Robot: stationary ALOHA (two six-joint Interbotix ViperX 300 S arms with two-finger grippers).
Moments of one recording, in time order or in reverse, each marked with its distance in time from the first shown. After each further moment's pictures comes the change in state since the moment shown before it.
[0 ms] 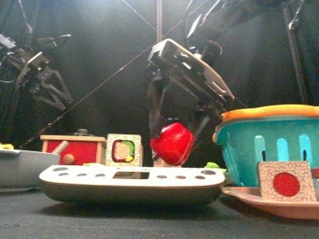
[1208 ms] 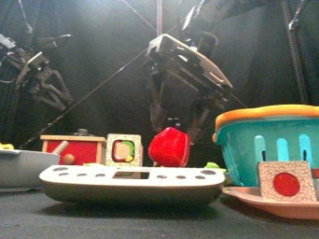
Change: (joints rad) left arm 0.000 -0.002 0.000 0.000 0.000 0.000; right arm 0.002 0.002 -0.072 -0.008 0.152 -0.002
